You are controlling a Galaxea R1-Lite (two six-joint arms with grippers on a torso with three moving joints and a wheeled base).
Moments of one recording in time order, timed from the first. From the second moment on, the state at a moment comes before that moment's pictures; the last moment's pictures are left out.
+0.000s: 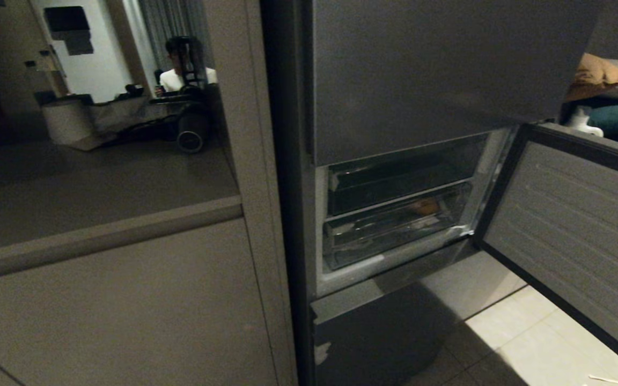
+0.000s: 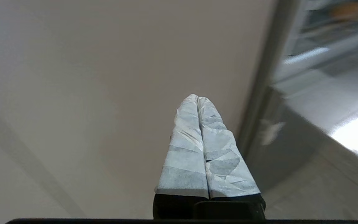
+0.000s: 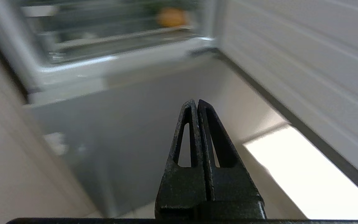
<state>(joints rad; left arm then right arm) 0.00 0.00 0.00 0.00 0.00 0.00 -0.01 0.00 0.00 0.00 -0.02 0.01</state>
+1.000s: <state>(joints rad) 0.00 0.00 0.00 0.00 0.00 0.00 -0.01 0.00 0.00 0.00 -0.02 0.01</state>
